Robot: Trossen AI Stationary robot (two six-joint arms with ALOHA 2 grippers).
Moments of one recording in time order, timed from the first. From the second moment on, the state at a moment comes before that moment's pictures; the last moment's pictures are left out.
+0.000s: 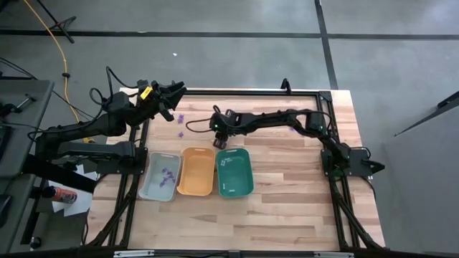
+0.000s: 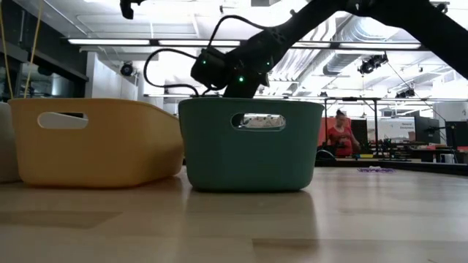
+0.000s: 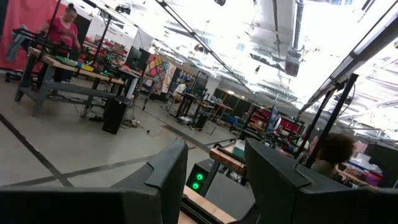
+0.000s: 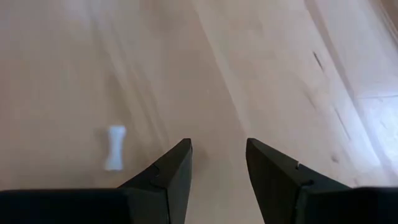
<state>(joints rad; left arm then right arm) 0.26 0.76 0.74 0.29 -0.28 -0.35 -0.21 2.27 1.68 -0.41 0.21 0.04</state>
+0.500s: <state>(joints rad) 0.26 0.76 0.74 0.29 -0.28 -0.34 -0.15 2.27 1.68 -0.39 0.10 0.05</state>
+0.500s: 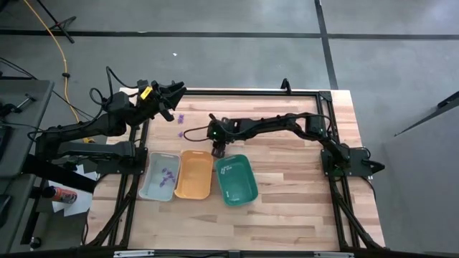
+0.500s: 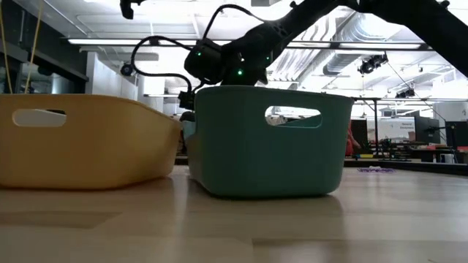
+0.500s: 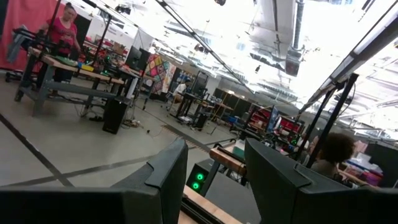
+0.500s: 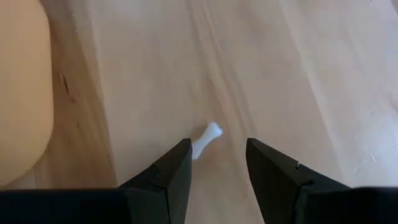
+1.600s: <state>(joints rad) 0.26 0.76 0.74 0.29 -0.28 -0.30 -0.19 2.32 1.69 -0.37 -0.06 0.04</state>
